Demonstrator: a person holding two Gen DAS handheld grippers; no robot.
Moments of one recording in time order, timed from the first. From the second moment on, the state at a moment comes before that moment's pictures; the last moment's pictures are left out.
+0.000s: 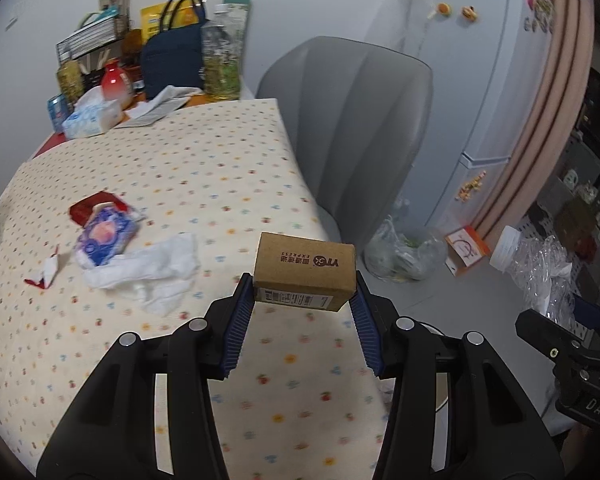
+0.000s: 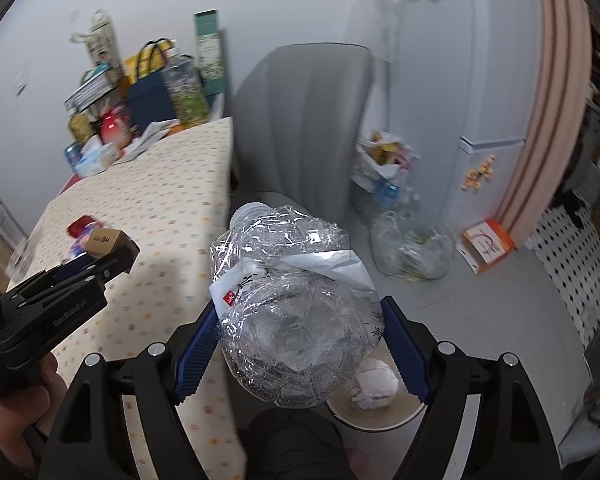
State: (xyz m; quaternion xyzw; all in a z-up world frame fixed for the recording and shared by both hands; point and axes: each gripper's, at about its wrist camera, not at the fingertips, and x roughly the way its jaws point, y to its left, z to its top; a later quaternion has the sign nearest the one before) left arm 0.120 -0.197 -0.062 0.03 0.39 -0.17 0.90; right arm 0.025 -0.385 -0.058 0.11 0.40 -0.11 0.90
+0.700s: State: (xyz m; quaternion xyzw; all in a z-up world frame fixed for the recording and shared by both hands) left arm 0.111 -0.301 -0.093 0.09 0.41 -0.22 0.88; right arm -0.011 -0.486 -0.101 0.17 0.41 -0.19 0.87
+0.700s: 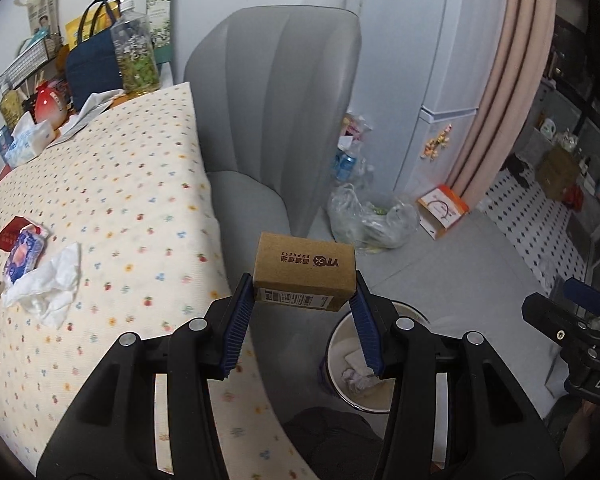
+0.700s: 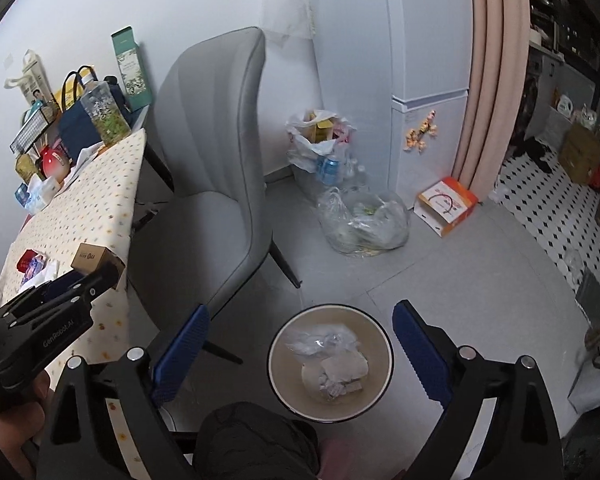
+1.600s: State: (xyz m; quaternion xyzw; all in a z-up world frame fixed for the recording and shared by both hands) left arm 0.073 -0.427 -0.137 0.14 0.44 -0.34 0.82; right arm -0.088 -0.569 -0.114 0.22 0.40 -0.29 0.84
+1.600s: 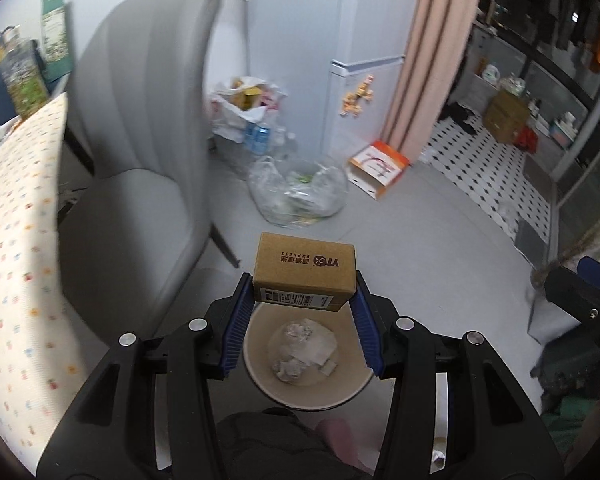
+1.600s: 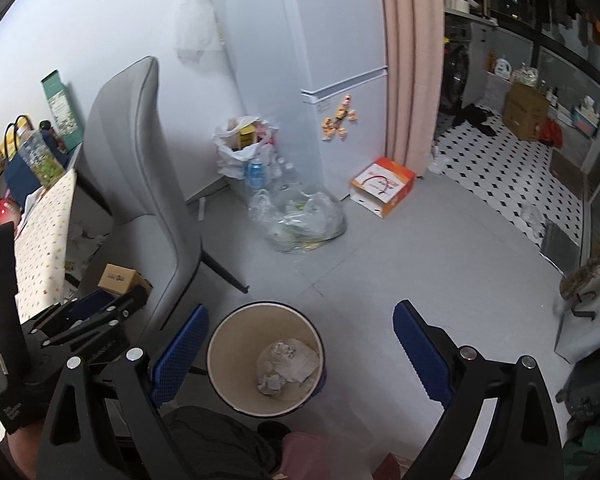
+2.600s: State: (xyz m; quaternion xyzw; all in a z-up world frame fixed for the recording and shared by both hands) left arm 0.098 -0.324 -0.077 0.10 0.41 -0.25 0.87; right arm -0.052 -0.502 -0.076 0.18 0.37 -0.23 0.88
